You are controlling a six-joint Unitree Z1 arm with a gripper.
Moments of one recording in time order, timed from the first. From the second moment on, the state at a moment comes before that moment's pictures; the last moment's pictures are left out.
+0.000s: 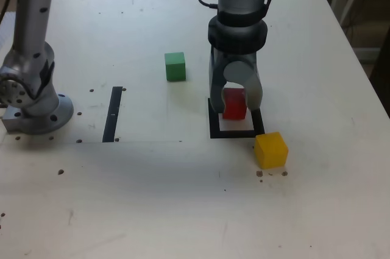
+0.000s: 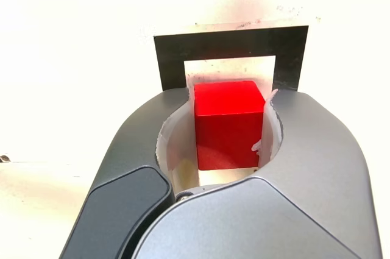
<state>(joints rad) -0.05 1.98 -1.32 1.03 0.01 -0.04</state>
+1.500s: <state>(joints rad) -0.17 1.84 -1.33 1.10 -0.03 -0.23</state>
